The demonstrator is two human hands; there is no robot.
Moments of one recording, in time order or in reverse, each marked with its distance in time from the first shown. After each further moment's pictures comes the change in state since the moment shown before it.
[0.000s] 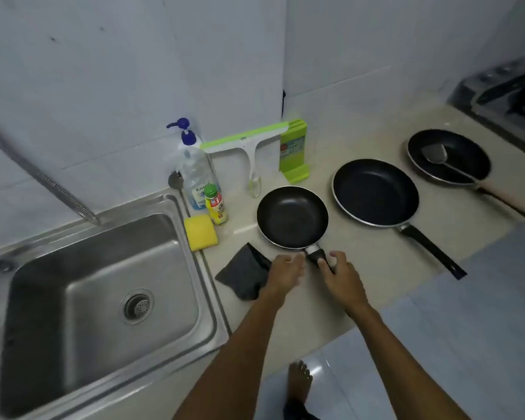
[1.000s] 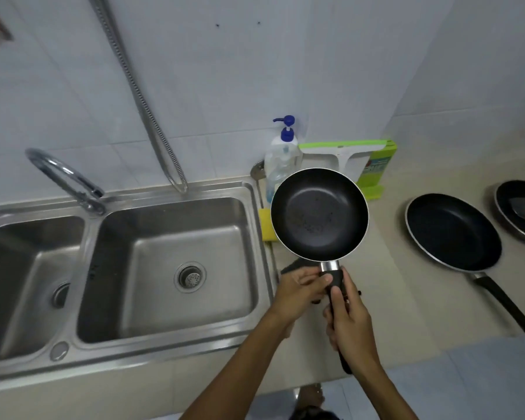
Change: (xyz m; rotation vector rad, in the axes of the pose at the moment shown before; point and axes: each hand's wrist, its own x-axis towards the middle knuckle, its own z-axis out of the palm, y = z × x) left_hand -0.093 -0.002 -0.117 -0.353 -0.041 0.226; right_hand -0.106 -0.078 0.084 0.396 -0.127 -0.250
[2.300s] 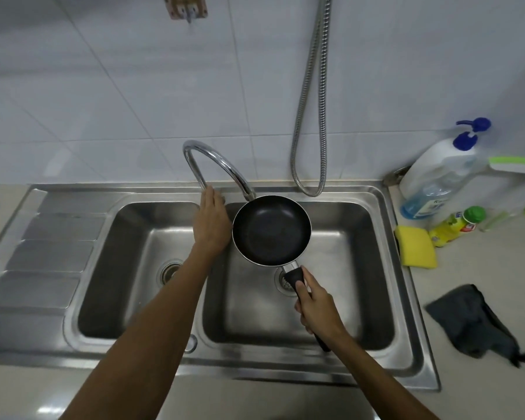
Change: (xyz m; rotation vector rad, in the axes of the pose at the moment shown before) left_hand -0.001 0.178 -0.478 1.506 0.824 0.126; right_hand 0.019 -0.068 0.345 -0.160 -0.476 0.079
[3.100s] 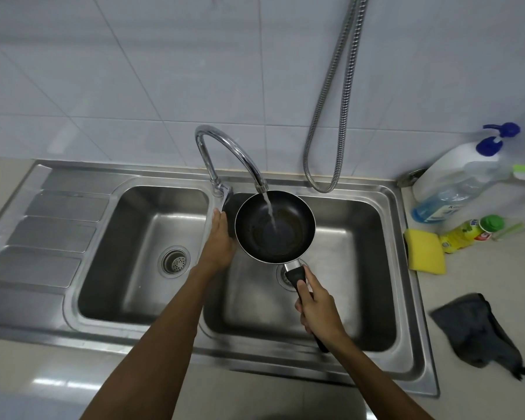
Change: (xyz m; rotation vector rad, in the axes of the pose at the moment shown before) left_hand -0.053 -0.039 0.052 -0.426 -0.238 -0.025; right_hand 0.001 0.007 0.010 -0.025 -0.019 -0.012
